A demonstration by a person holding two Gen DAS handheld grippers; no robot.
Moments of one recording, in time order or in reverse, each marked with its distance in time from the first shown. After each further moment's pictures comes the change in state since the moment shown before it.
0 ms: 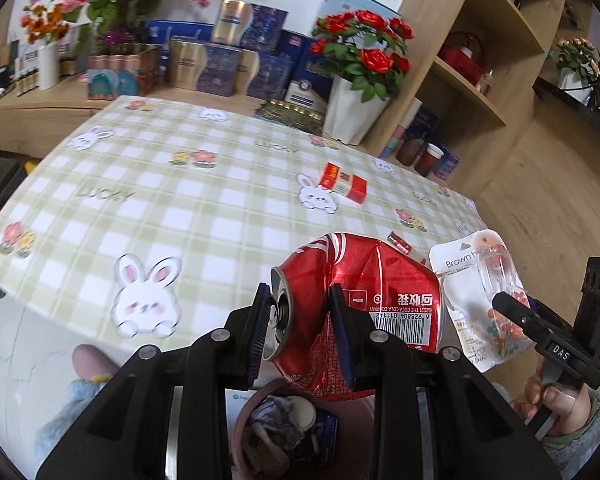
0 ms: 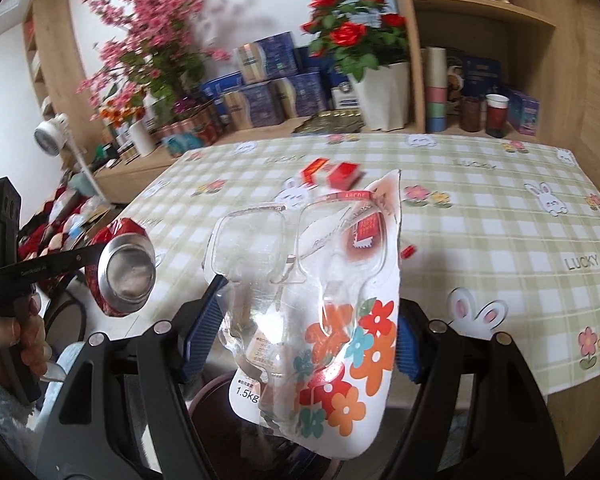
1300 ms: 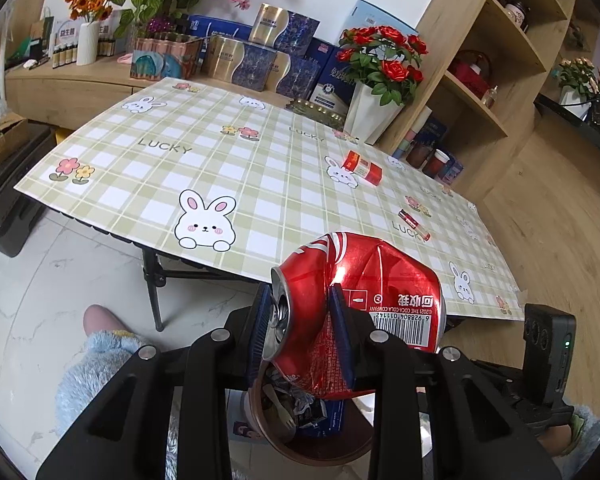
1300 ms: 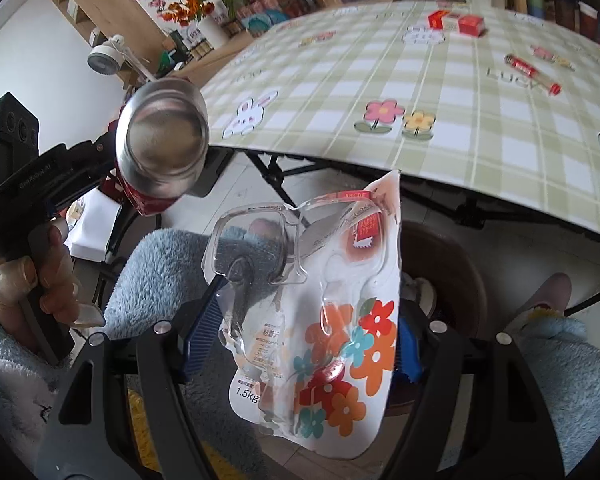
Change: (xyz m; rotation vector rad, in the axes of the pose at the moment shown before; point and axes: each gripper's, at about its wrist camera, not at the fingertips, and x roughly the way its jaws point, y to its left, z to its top) left arm -0.066 0.036 -0.074 -0.080 -0.025 0.015; right arm 0.031 0.101 -0.110 -0.002 0.399 0.283
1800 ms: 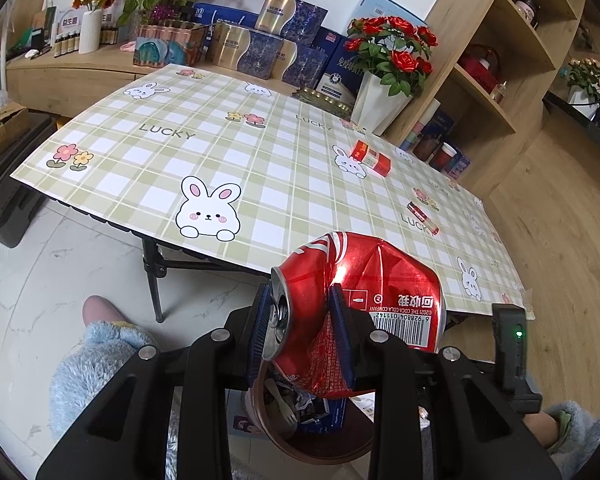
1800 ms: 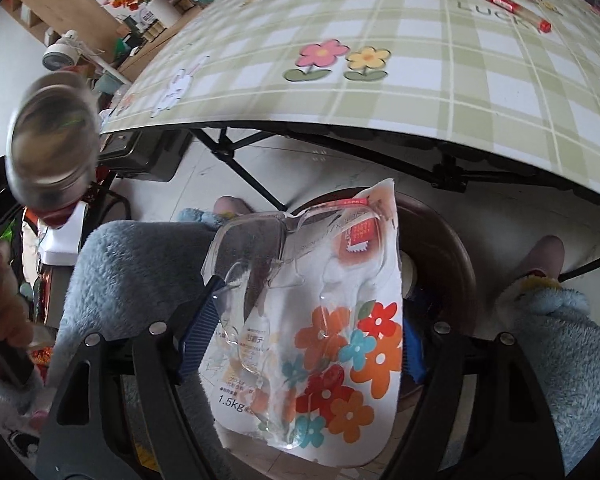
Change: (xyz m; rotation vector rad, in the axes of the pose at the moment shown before) left arm 0.014 0.005 -0.003 -0.013 0.036 0.008; right arm 0.051 -0.042 0.004 0.108 0.114 -0.085
